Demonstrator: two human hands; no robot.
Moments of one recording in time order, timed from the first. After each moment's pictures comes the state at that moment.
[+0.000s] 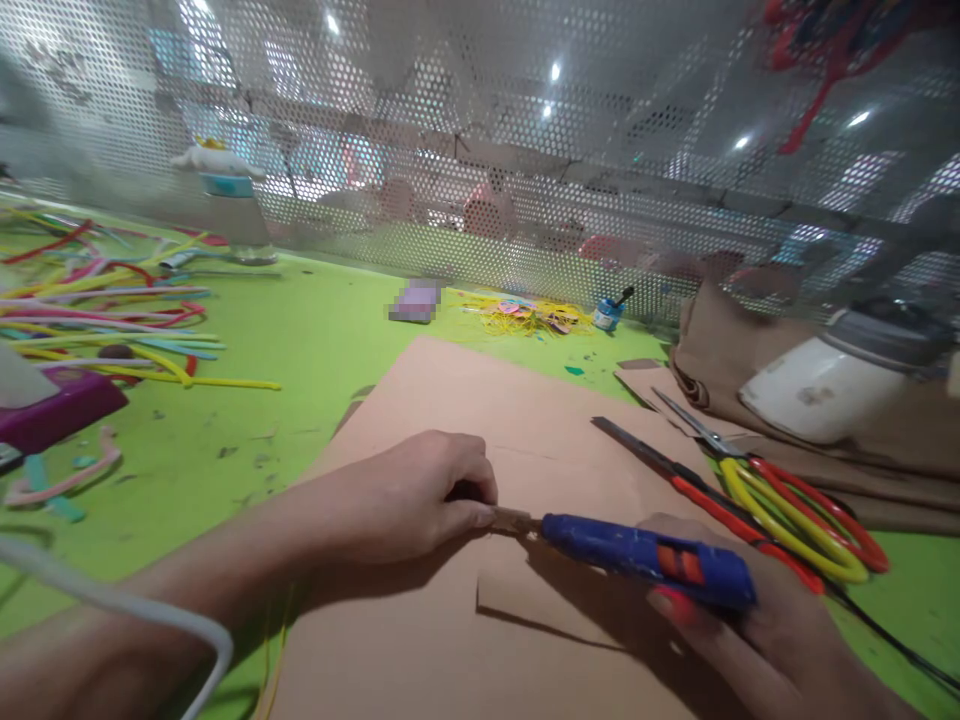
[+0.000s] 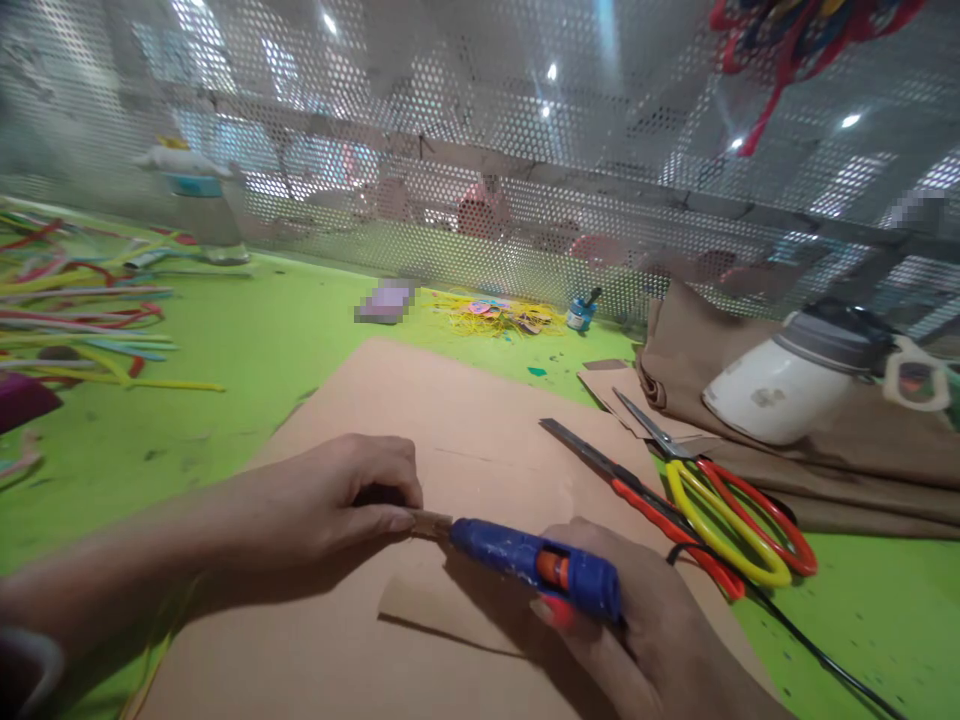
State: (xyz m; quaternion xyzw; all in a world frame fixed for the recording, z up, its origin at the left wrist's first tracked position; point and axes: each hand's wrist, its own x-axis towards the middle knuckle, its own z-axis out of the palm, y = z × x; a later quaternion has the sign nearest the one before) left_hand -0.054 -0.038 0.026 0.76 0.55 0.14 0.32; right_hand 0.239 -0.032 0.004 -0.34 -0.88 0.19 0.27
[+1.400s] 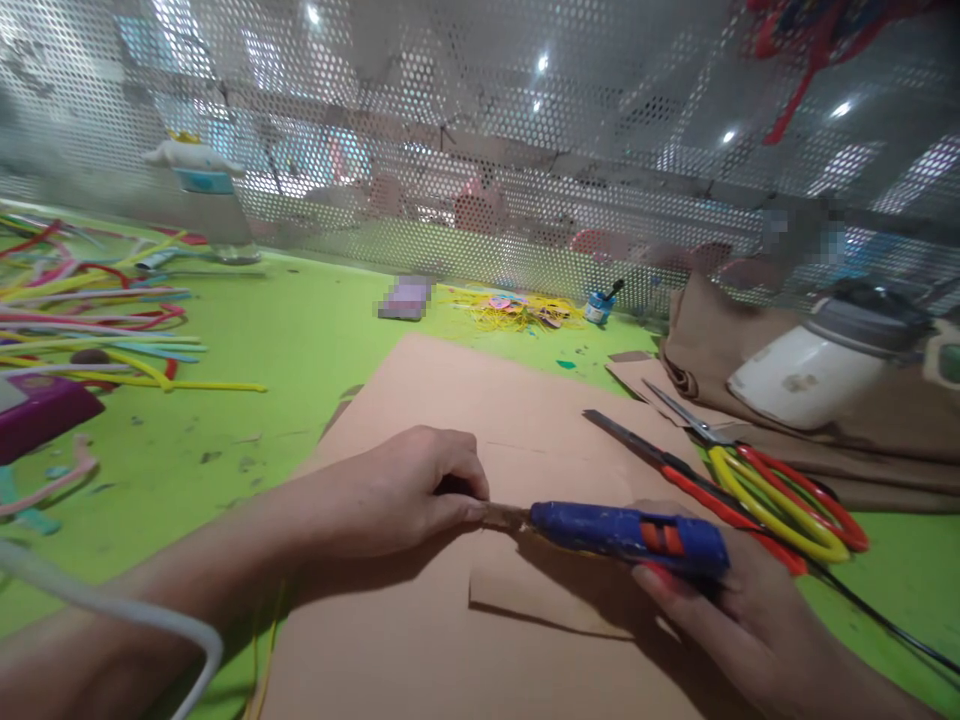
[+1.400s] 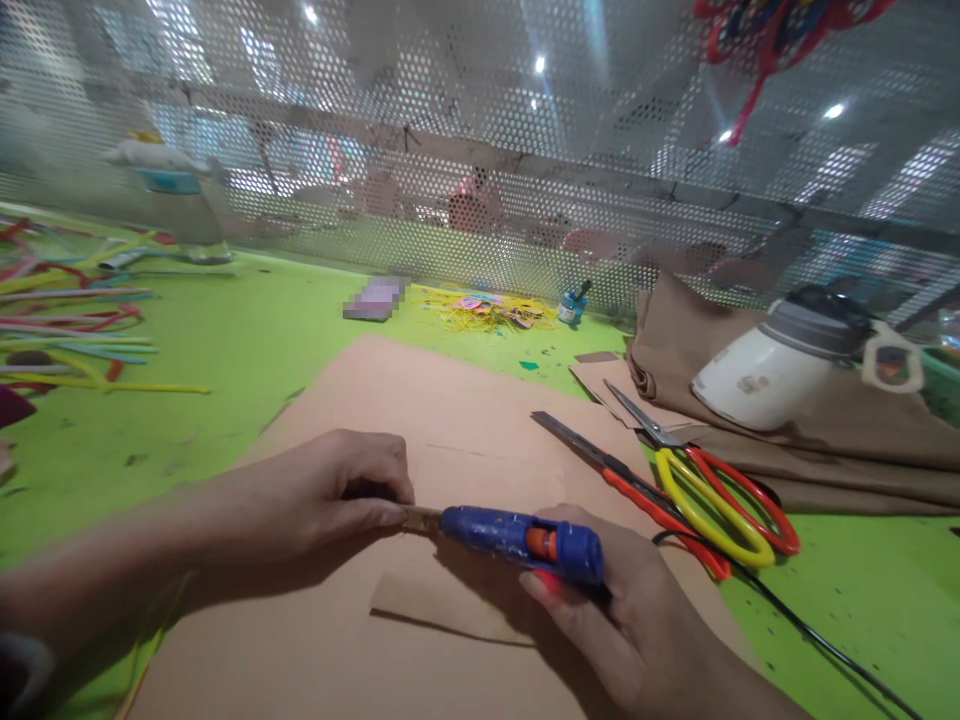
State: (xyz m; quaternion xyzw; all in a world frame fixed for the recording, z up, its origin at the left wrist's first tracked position) left_hand -0.058 -0.032 0.029 0.78 0.52 0.13 0.33; right_hand 0.231 -0.033 0.008 -0.37 -0.86 0.24 0.27
